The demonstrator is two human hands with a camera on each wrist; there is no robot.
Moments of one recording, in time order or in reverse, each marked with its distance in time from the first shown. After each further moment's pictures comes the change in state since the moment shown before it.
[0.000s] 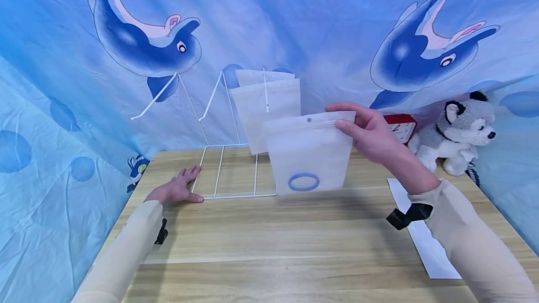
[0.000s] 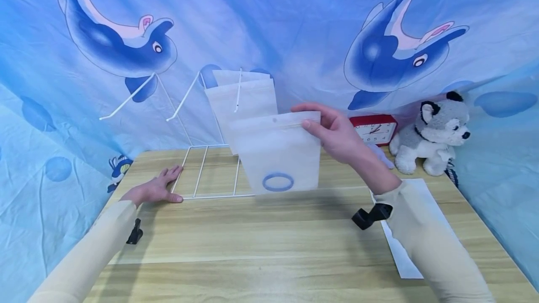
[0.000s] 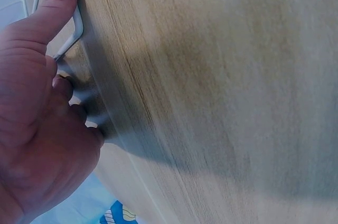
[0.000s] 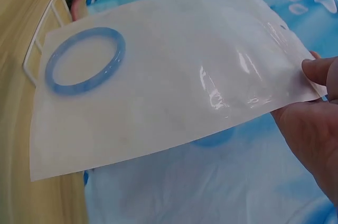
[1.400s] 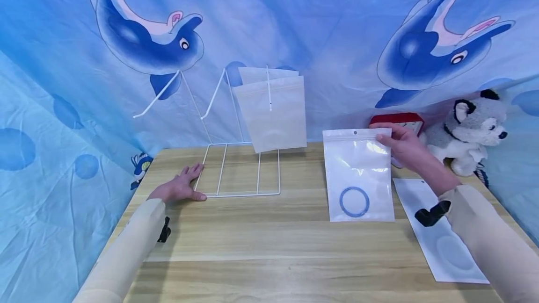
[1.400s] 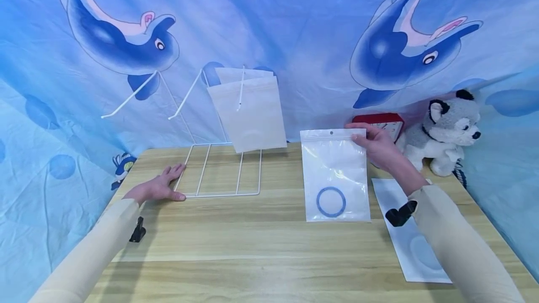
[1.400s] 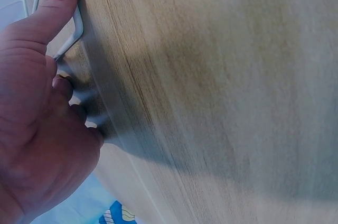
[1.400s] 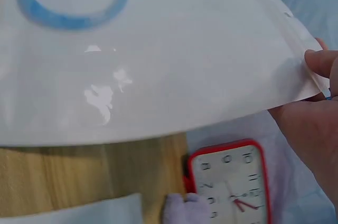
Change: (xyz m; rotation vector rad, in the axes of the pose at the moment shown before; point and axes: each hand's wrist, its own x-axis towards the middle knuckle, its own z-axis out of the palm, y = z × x) left_hand 0.002 -0.002 -0.002 -0.006 -0.012 -0.022; right_hand -0.027 0.098 -0.100 -0.221 0.255 0.424
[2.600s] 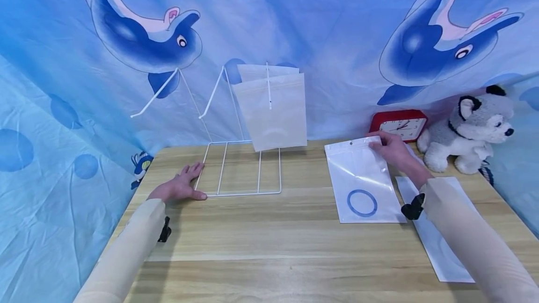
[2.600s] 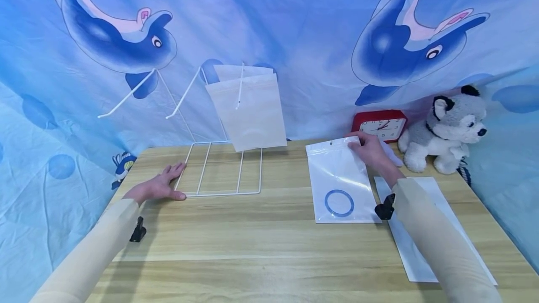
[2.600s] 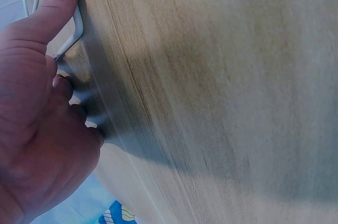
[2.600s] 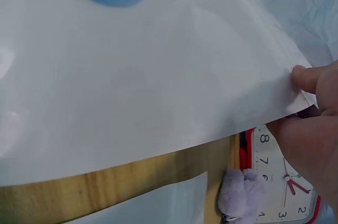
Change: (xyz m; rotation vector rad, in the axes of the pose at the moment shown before) left_hand 0.003 -0.001 0.002 0.011 0.014 0.020; right_hand 0.039 0.059 0.008 -0.327 0.026 0.071
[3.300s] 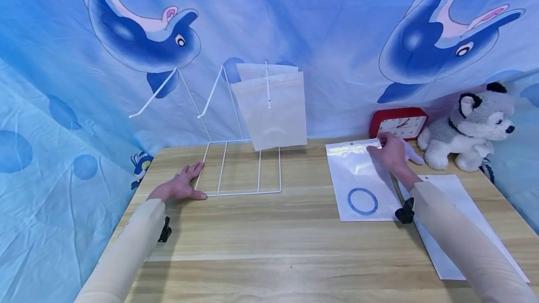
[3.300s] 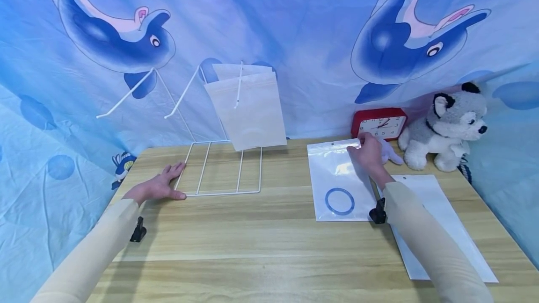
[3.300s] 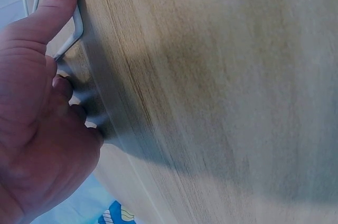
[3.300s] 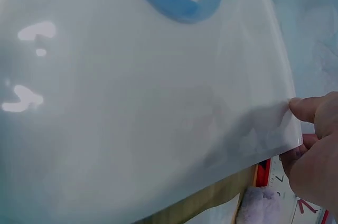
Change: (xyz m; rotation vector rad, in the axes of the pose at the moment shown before) left_hand 0.000 -0.001 -0.001 0.006 -0.005 -0.003; right_hand 0.001 0.010 0.026 -0.195 0.299 -0.022
